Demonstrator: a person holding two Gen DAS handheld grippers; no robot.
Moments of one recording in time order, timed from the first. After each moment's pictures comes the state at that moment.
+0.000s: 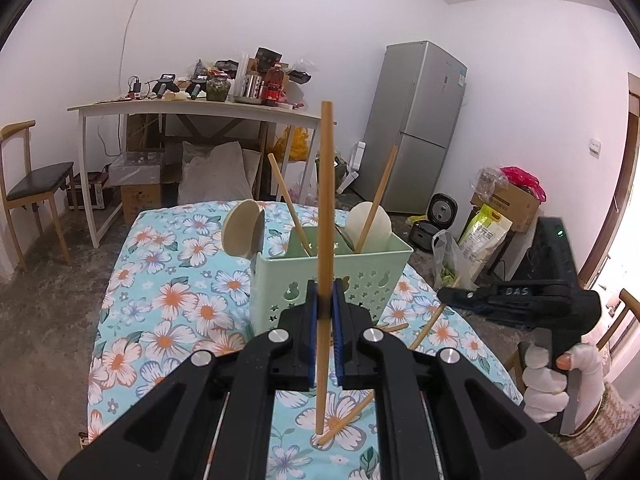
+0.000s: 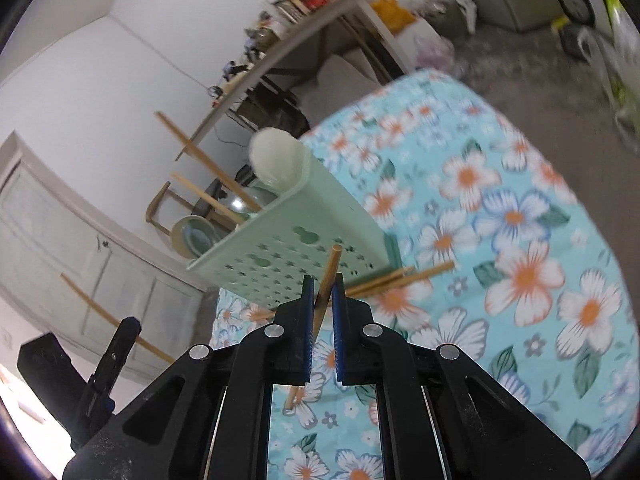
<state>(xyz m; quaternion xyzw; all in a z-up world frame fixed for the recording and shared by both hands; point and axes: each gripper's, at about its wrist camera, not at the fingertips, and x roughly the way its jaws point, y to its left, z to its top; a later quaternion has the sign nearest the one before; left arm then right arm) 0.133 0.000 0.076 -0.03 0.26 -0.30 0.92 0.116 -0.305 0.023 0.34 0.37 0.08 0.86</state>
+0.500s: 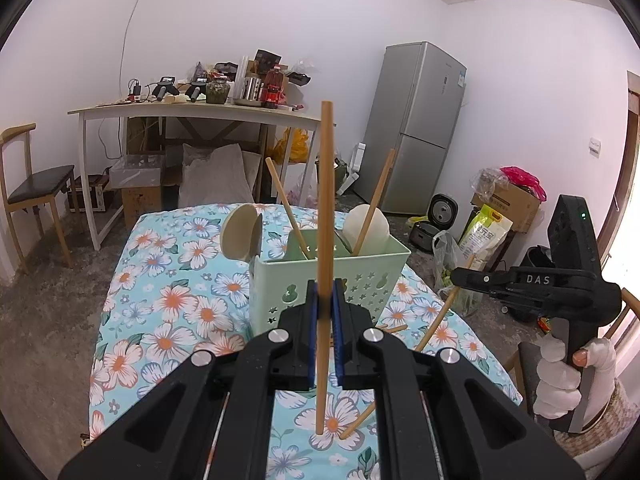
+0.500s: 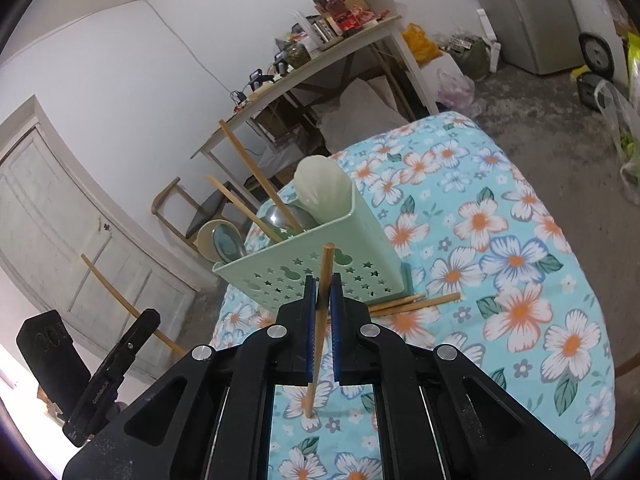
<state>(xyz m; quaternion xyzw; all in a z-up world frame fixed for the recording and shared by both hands) 0.133 0.000 0.078 -0.03 0.25 -0.30 0.92 0.107 -0.296 0.051 0.28 0.33 0.09 0.89</state>
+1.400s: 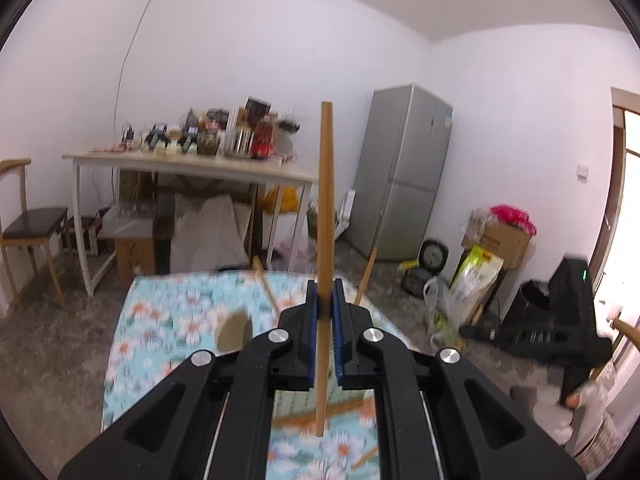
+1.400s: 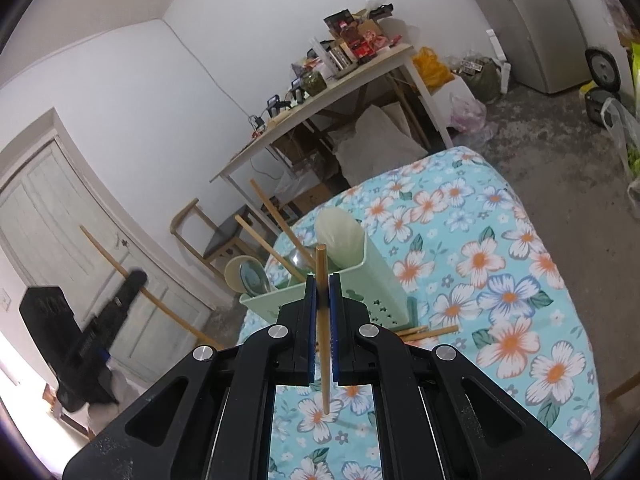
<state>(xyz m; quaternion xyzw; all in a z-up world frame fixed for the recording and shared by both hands) 0.153 -0.002 0.153 -0.05 0.16 -0.31 0.93 0.095 -0.322 0.086 0.30 0.29 0.11 0.90</state>
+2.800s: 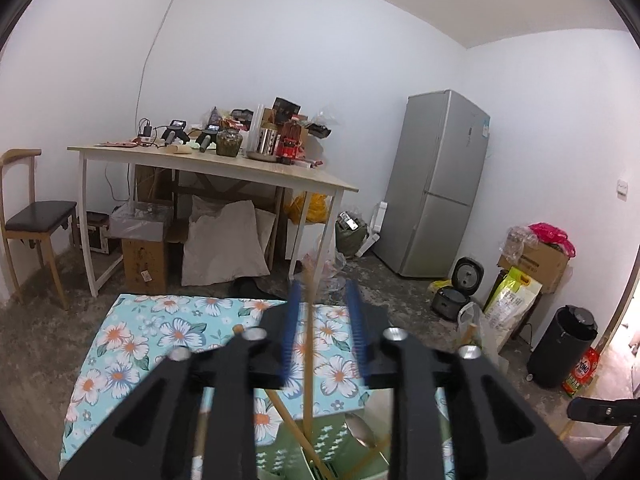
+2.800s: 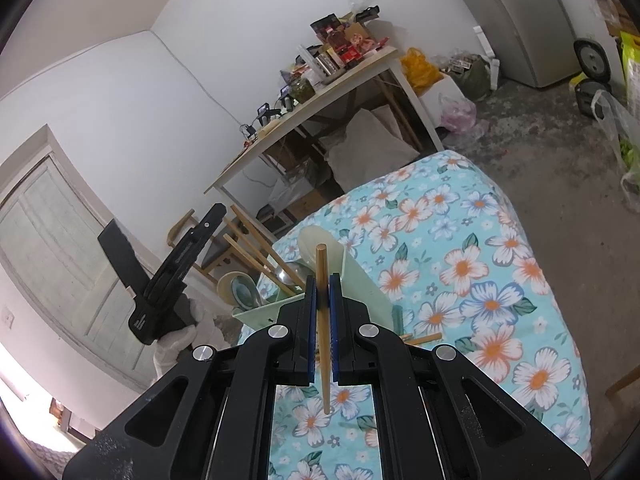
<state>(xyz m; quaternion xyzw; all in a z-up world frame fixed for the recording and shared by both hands) 0.275 -0.077 0.116 -0.07 0.16 -0.26 0.95 0.095 -0.348 0.088 0.31 0.29 0.10 0.90</state>
